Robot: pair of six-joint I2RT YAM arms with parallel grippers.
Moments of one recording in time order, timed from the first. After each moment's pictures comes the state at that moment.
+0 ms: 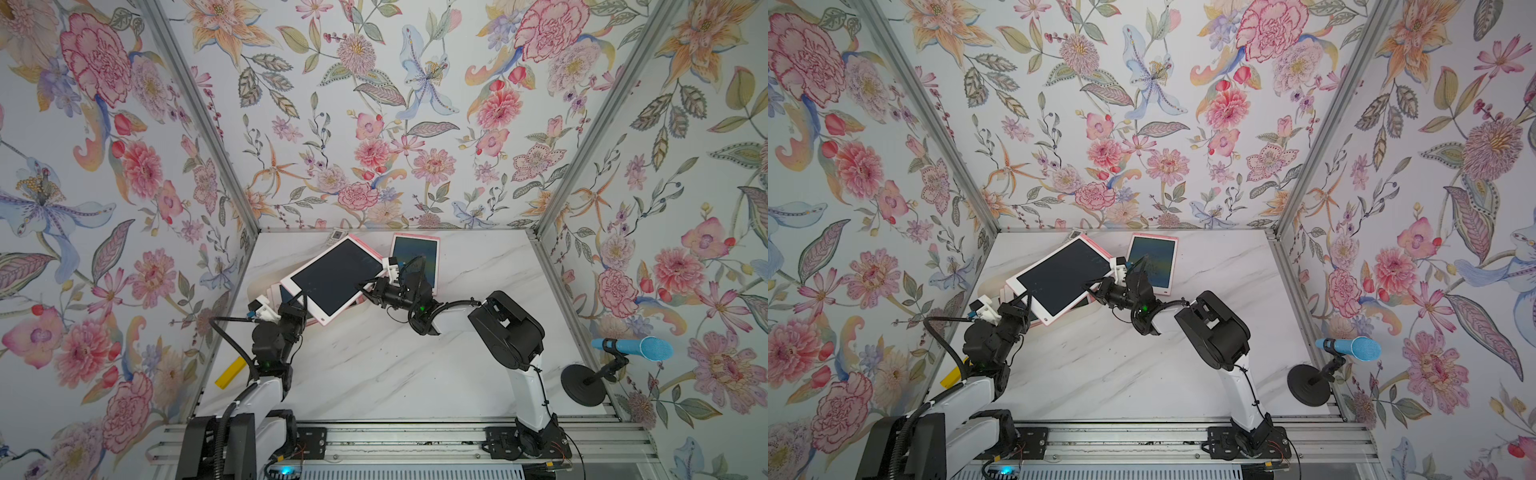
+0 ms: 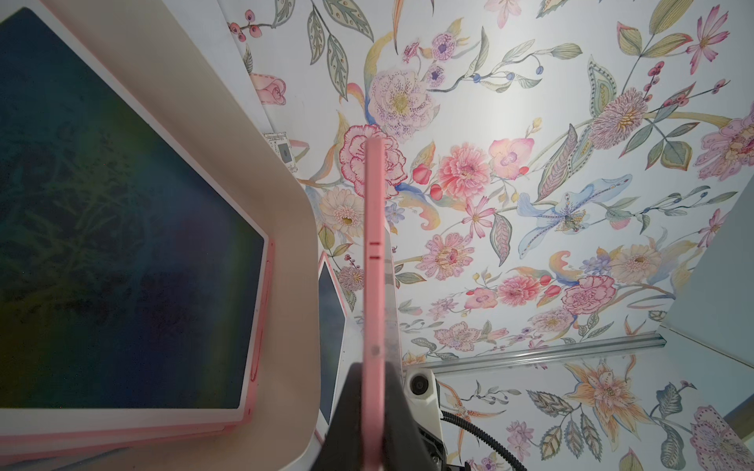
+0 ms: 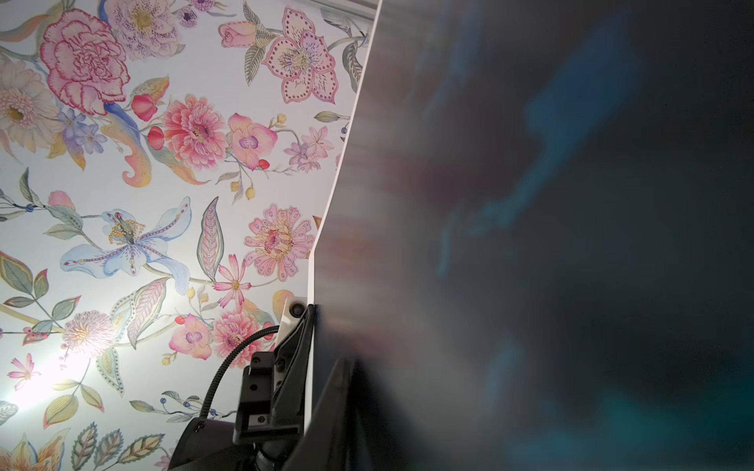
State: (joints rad) left arm 0.02 1.09 0.16 0.90 0.24 -1.35; right arm 0.76 2.13 1.17 0.96 -0.49 1.31
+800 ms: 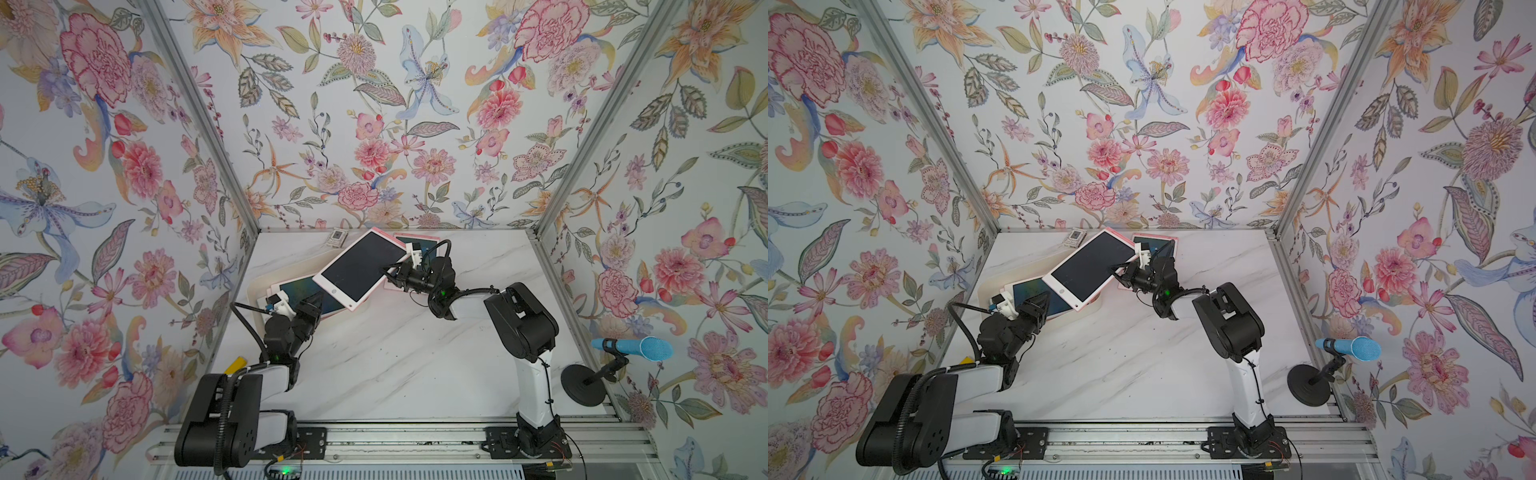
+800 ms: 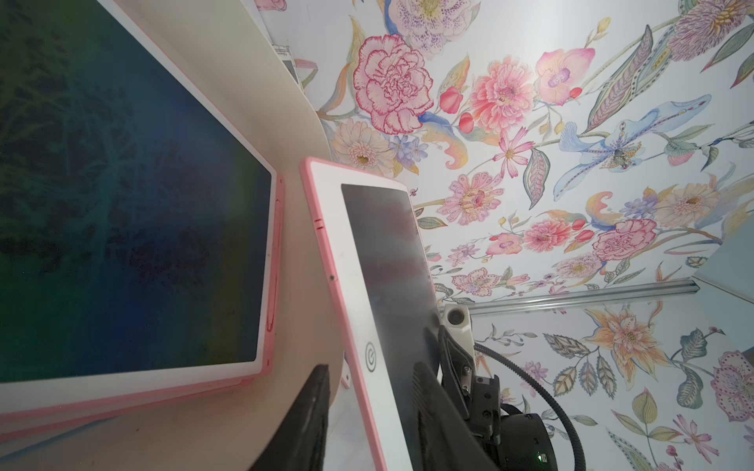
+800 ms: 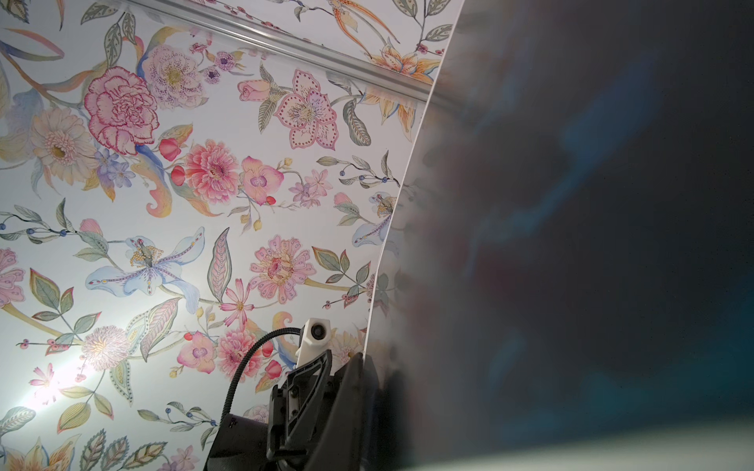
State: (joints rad) left arm -0.05 1.30 0.20 1.01 0.34 -1.29; right arm 0.55 2.11 1.17 0.93 -0.67 1.27
